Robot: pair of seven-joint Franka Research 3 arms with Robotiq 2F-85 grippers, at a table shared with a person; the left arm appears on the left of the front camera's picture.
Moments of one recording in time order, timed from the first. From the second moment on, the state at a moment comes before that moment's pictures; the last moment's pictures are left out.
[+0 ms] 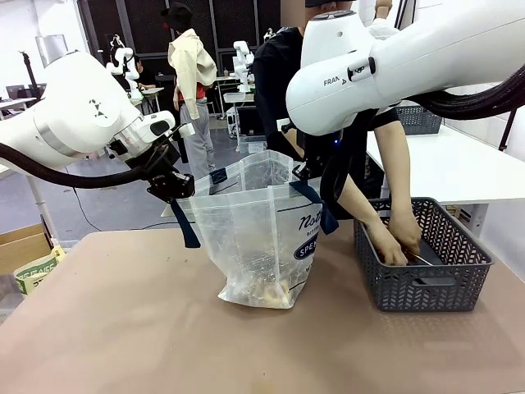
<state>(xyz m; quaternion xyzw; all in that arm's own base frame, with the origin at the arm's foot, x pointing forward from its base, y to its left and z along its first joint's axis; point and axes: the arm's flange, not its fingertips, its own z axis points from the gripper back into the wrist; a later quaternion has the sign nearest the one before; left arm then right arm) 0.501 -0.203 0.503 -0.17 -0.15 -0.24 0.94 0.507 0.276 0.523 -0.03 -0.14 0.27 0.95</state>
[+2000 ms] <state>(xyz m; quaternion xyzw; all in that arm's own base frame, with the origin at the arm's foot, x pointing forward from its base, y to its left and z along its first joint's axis) 0.501 -0.203 0.503 -0.17 -0.15 -0.24 0.94 0.507 0.276 0.523 -0.03 -0.14 0.27 0.95</state>
